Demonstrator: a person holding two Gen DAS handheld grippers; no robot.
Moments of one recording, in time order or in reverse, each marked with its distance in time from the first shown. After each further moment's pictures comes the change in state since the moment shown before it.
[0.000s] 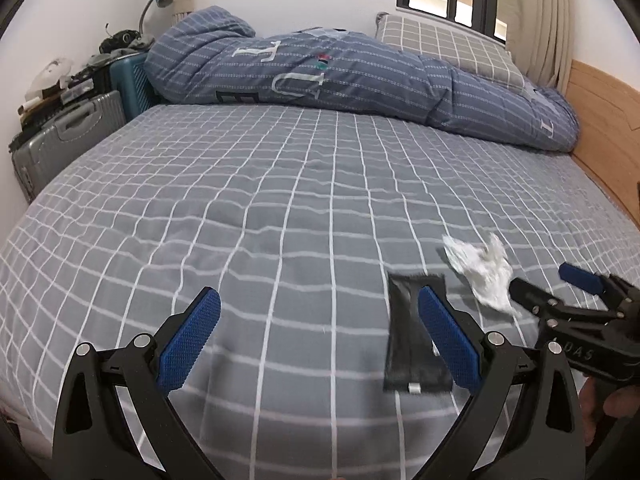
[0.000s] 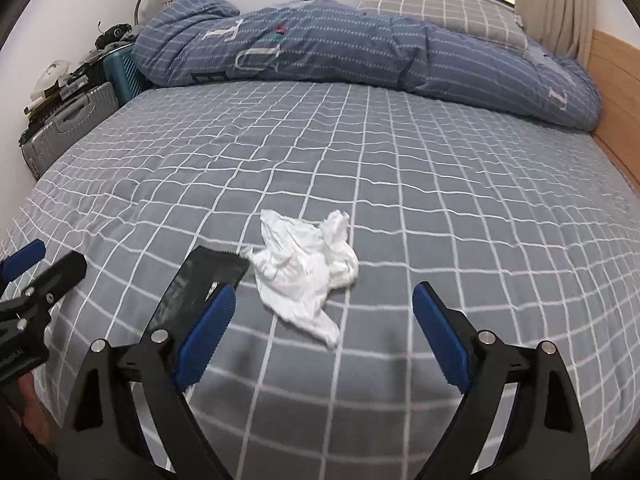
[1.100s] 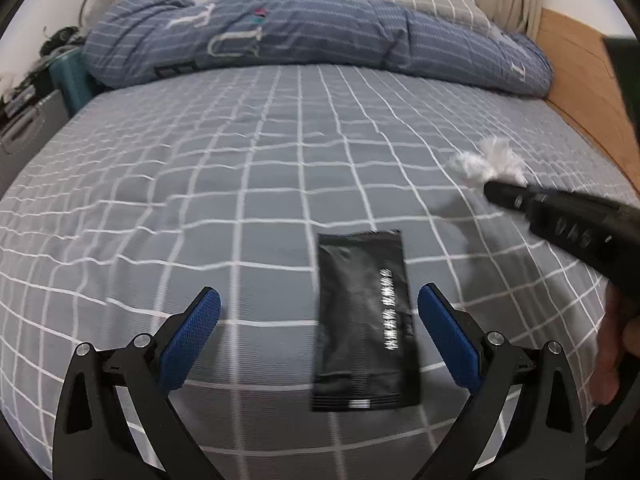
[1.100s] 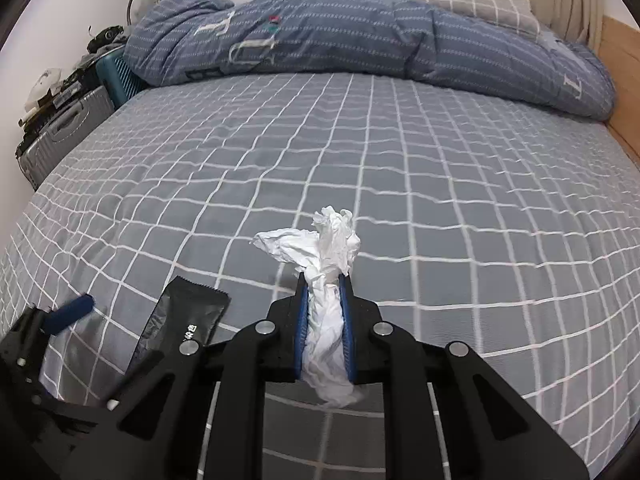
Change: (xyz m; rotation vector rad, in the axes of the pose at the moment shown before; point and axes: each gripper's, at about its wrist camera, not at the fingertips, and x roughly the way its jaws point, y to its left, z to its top) left arm 0.058 -0.056 -0.020 0.132 0.157 -0.108; right arm 0.021 -0.023 0.023 0.024 0.017 0.028
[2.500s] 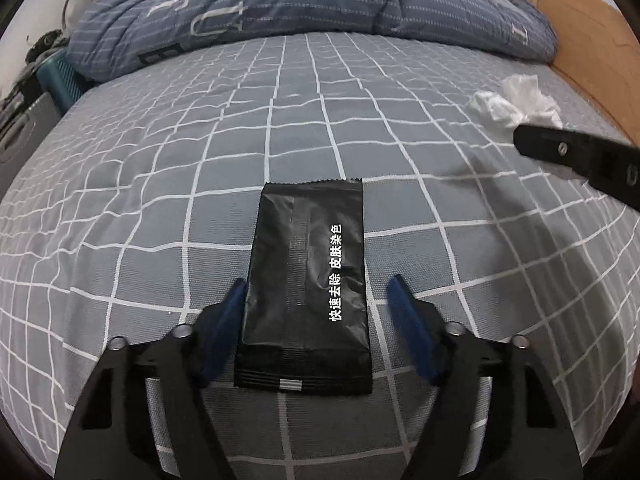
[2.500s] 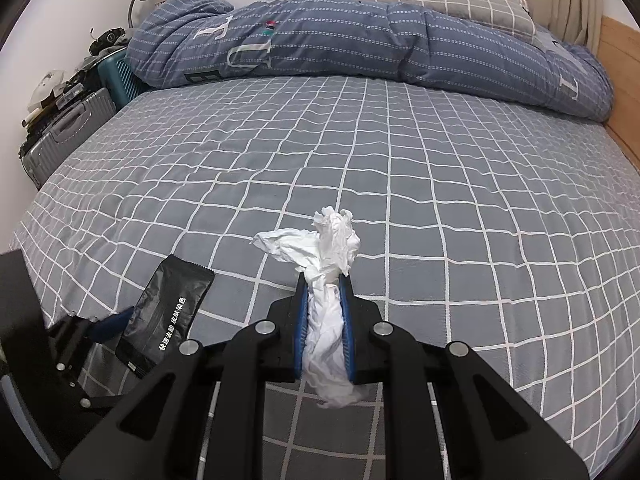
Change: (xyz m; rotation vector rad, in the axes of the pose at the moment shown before) left arm 0.033 -0.025 -0.005 0.050 0.092 0.051; right arm -0.008 -0.012 -0.001 -0.007 0.008 0.015
